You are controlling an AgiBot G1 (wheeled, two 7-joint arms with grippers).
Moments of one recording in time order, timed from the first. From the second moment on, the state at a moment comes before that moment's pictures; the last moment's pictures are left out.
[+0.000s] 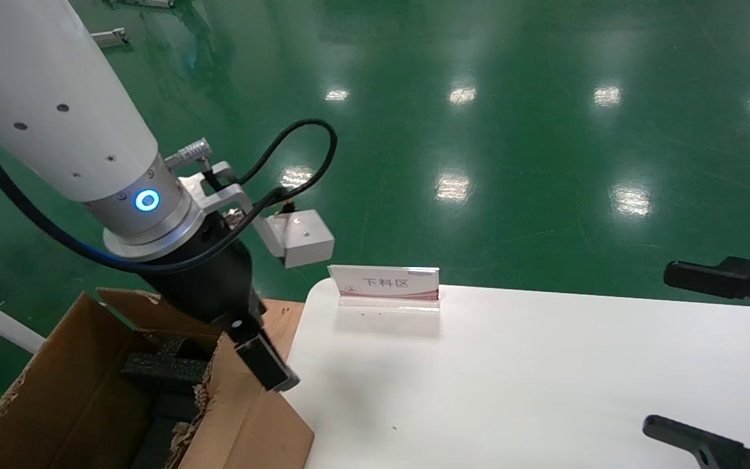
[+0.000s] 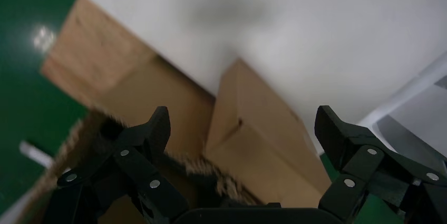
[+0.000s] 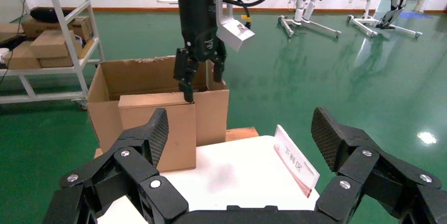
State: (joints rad) left arm -2.24 0.83 1.53 -1.48 1.41 1.74 -1.59; right arm 1.07 -0.61 -0.28 1.28 -0.73 -1.50 0.19
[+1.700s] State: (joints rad) left arm -2.30 0.82 1.99 -1.44 1.18 1.66 -1.76; right arm 1.07 -0.61 -0.28 1.28 -0.73 -1.50 0.19
